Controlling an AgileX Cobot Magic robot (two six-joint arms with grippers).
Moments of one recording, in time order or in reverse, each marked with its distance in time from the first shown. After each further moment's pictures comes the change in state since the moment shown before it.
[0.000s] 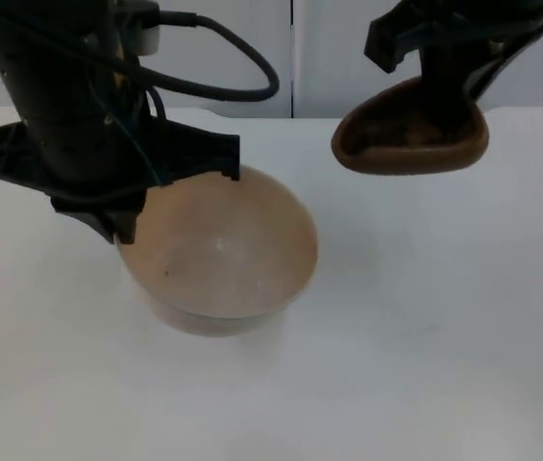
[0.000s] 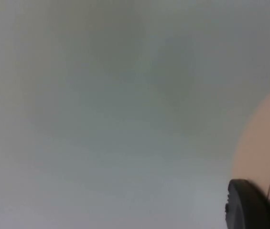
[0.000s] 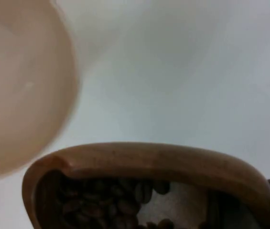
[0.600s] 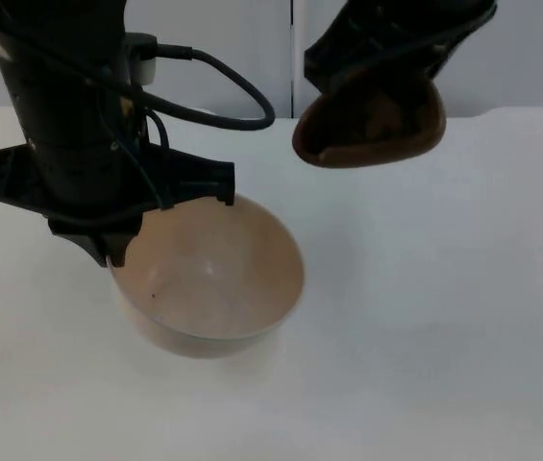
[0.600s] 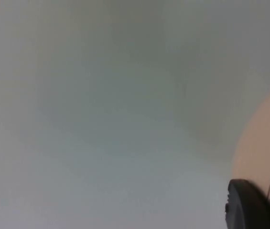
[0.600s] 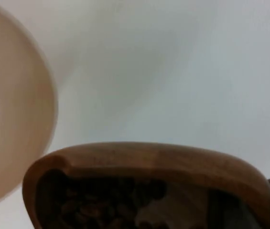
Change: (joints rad) right arm 0.181 0.013 0.000 -0.292 -0.044 0.208; left arm 0.000 0.046 0.000 0.015 0.030 -0.045
